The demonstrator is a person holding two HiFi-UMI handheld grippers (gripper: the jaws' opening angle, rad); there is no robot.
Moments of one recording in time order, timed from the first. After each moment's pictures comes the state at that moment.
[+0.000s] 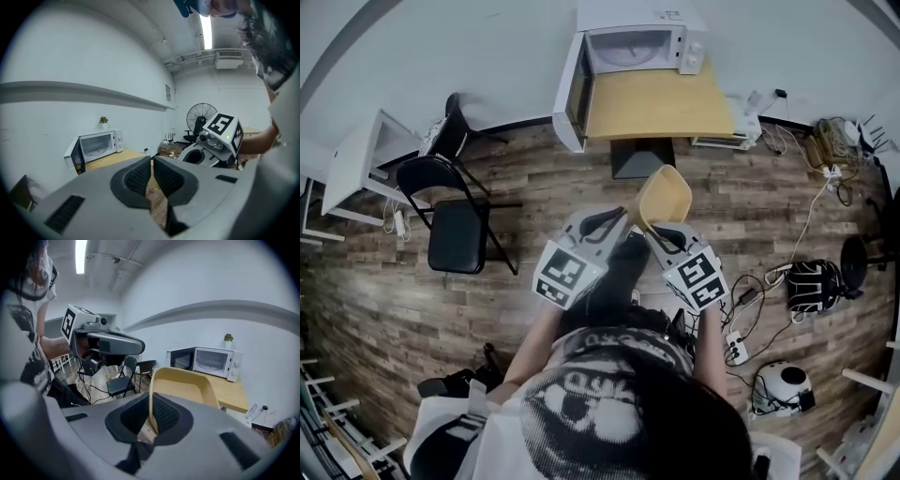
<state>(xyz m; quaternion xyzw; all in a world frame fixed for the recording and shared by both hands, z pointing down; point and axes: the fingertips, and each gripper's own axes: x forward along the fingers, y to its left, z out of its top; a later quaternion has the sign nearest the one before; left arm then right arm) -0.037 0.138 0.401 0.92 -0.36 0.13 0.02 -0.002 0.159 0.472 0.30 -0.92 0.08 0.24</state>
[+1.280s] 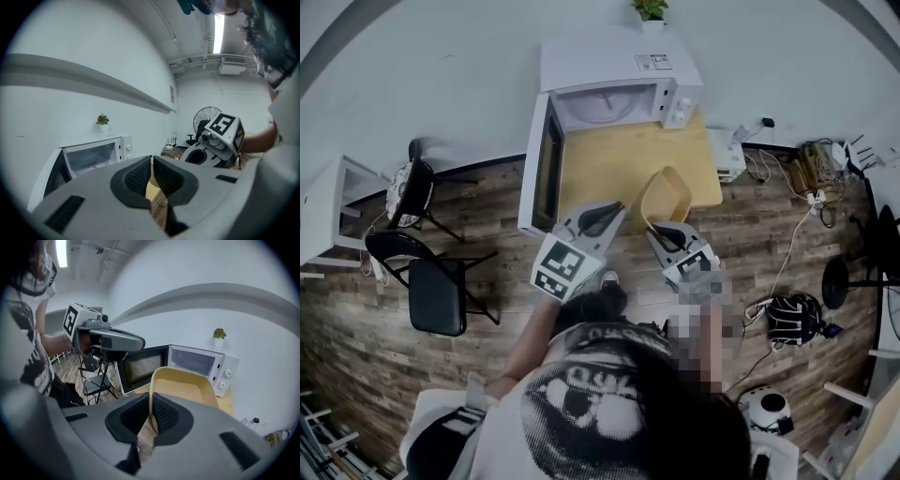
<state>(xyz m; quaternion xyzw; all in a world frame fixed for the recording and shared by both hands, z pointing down) -0.002 -0.164 0.402 0.94 -0.32 0.11 0.03 0.043 -0.134 0.472 0.34 -0.89 0.08 0.28</state>
